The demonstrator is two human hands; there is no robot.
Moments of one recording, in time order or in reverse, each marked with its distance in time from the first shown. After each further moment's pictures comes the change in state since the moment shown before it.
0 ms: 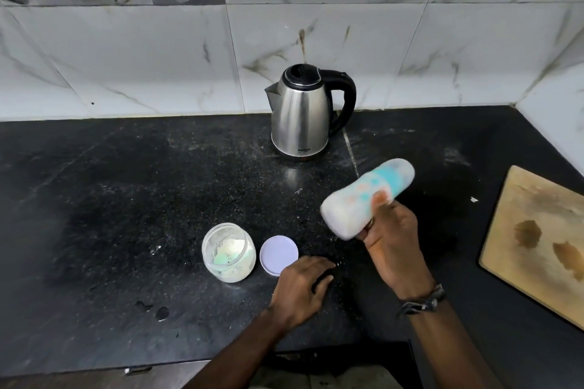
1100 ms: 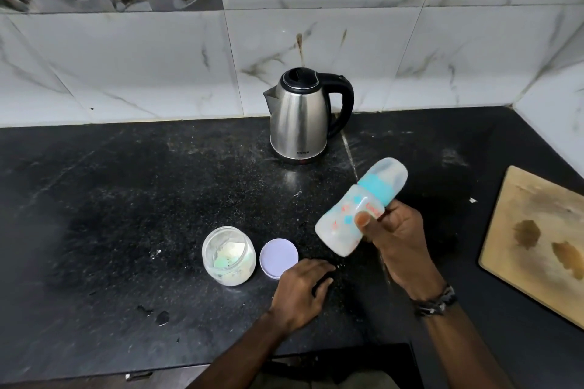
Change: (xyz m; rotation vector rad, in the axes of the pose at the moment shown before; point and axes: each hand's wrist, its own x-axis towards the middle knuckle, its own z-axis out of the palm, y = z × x) left_hand -0.001 0.001 -0.001 -0.004 -0.003 0.001; right_hand -0.001 -0.008 -0.006 -0.213 -0.023 -0.099
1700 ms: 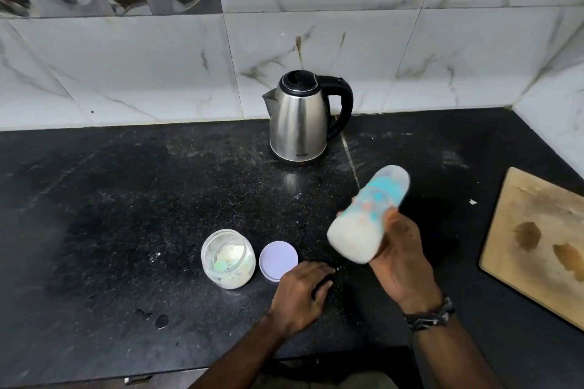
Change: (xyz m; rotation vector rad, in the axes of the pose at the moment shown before) left_hand 0.002 0.001 -0.003 -0.006 0.003 0.023; right_hand -0.009 0.007 0.000 0.228 -0.024 0.066
